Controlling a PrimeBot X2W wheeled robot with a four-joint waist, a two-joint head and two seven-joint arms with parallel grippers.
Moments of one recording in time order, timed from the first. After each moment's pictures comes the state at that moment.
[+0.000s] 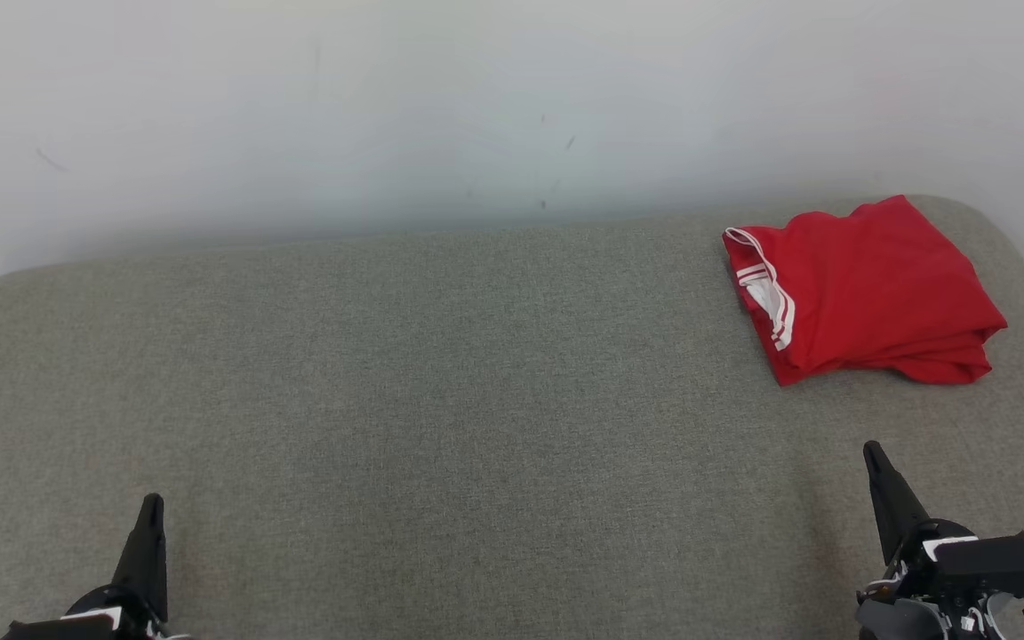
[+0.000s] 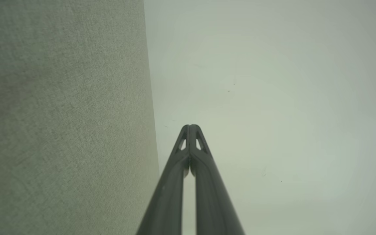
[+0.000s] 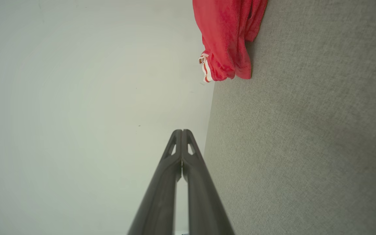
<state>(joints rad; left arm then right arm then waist) -0.09 0.04 0.09 0.30 -1.59 -0.12 0.11 -0.08 -0.05 -0.13 0.30 1.60 0.12 0.11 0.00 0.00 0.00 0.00</state>
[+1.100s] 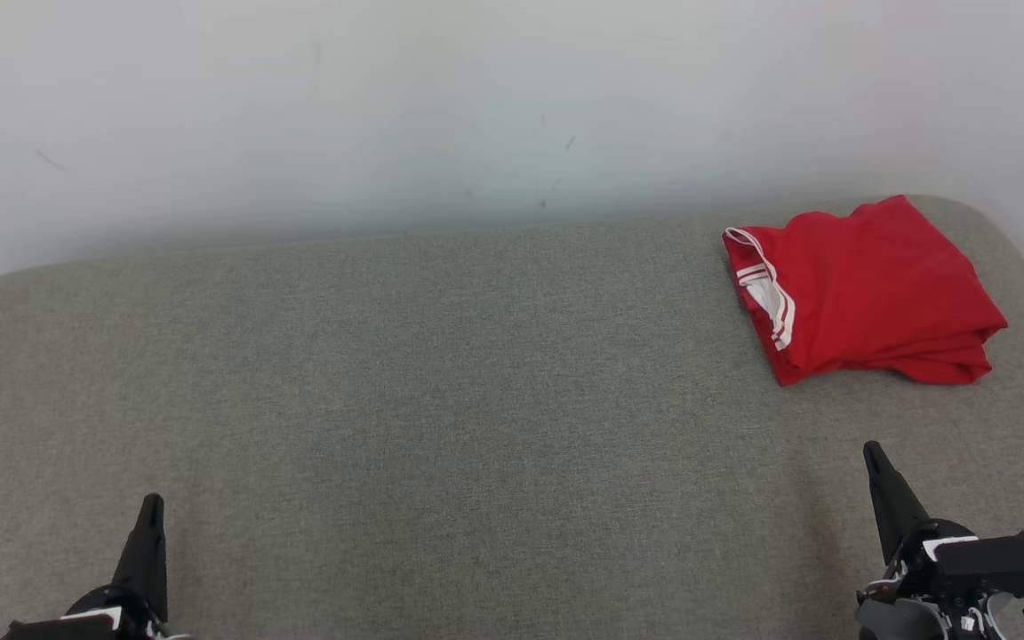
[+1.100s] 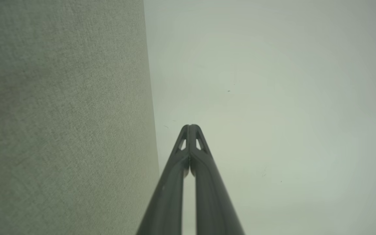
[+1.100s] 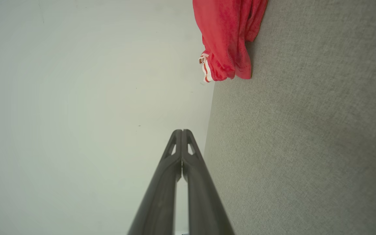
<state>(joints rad) -0.09 0.04 0.09 0.30 -1.59 -0.12 0.11 -0.08 -0.05 -0.13 0.30 1.60 0.12 0.11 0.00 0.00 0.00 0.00</state>
